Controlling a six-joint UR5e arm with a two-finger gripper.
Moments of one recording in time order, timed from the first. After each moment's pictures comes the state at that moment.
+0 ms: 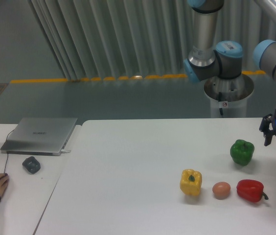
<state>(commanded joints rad) 2.56 -1.85 -1.52 -1.31 1.48 1.35</state>
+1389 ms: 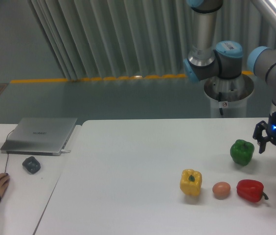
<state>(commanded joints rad) 2.55 -1.85 -1.55 -1.19 1.34 1.01</state>
